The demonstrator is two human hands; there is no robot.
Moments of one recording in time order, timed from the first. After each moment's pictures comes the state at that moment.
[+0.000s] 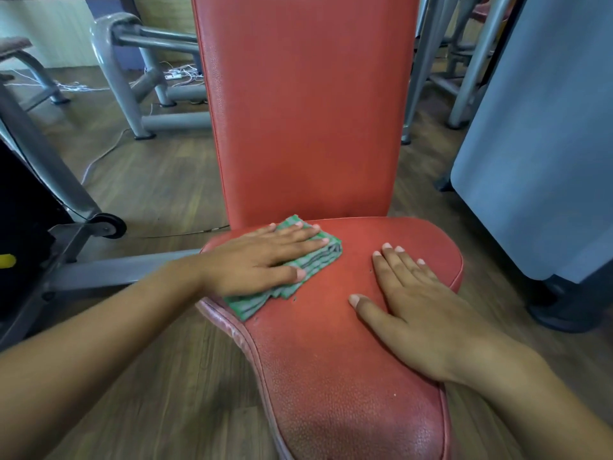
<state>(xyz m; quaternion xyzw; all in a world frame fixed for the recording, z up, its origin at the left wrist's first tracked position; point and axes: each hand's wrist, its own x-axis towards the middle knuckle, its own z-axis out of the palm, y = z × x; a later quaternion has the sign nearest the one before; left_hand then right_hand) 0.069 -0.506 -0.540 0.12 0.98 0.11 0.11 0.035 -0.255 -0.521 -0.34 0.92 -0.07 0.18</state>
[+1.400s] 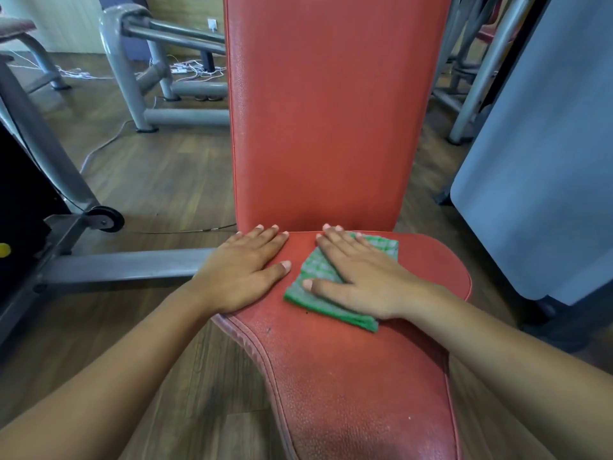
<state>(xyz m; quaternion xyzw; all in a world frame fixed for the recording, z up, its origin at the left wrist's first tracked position) 0.083 -0.517 -0.559 -0.08 0.99 0.12 0.02 -0.011 -0.327 -0.531 -0.48 0.86 -0.04 0.15</state>
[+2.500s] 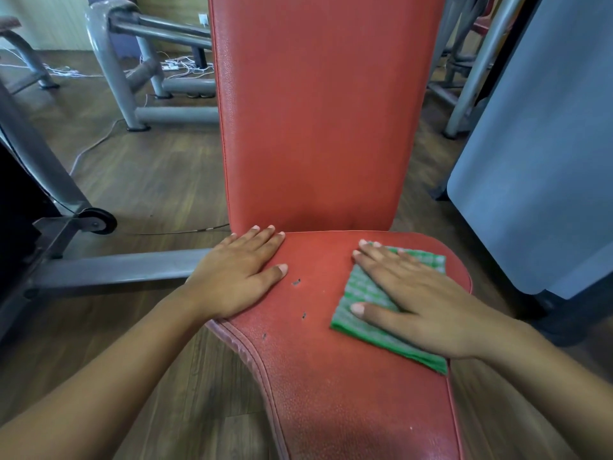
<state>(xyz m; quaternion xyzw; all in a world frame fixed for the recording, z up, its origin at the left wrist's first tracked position) 0.079 -0.519 -0.559 -0.08 0.99 0.11 0.03 -0.014 -0.261 -0.528 -0.49 0.86 -0.05 0.12</state>
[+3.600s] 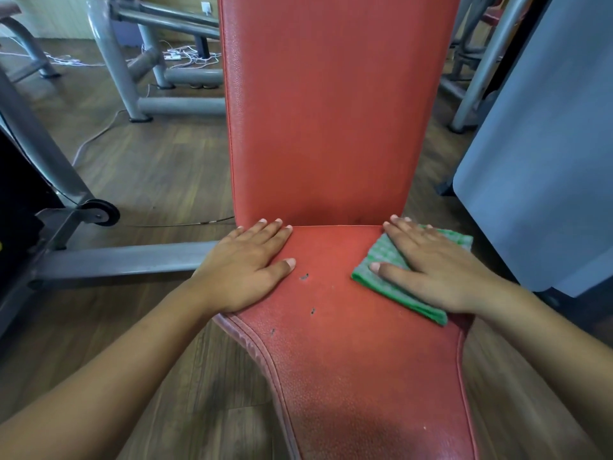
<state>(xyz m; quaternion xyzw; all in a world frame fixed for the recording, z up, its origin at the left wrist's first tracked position) 0.079 -0.517 -0.558 -0.08 0.99 0.11 0.03 -0.048 -0.275 -0.529 -0.40 0.91 -0.02 0.12</state>
